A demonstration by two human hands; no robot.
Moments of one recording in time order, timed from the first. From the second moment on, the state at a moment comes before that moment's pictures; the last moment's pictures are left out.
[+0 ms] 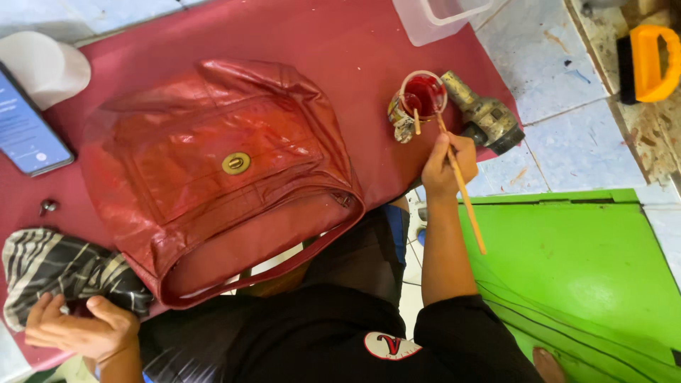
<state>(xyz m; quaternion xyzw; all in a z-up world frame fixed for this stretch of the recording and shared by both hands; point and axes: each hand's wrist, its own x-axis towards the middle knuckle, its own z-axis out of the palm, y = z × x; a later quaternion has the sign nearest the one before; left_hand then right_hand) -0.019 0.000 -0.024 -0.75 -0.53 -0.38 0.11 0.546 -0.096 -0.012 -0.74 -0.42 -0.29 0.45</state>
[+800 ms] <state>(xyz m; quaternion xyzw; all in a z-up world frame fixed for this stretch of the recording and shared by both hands) -0.027 0.003 -0.030 -0.71 -0.55 -0.44 0.09 0.468 -0.098 0.108 -0.51 -0.22 -0.08 0.83</state>
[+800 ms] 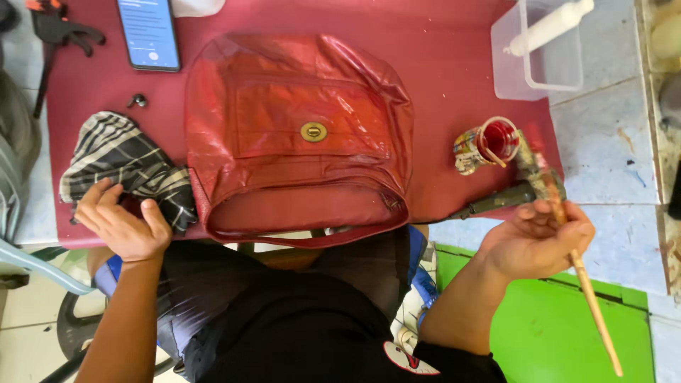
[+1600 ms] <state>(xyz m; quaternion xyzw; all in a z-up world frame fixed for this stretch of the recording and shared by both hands) -0.029 0.006 -0.035 -0.70 -0.54 -0.45 0.10 0.399 -0.032 0.014 -0.67 -0.44 0.27 0.53</state>
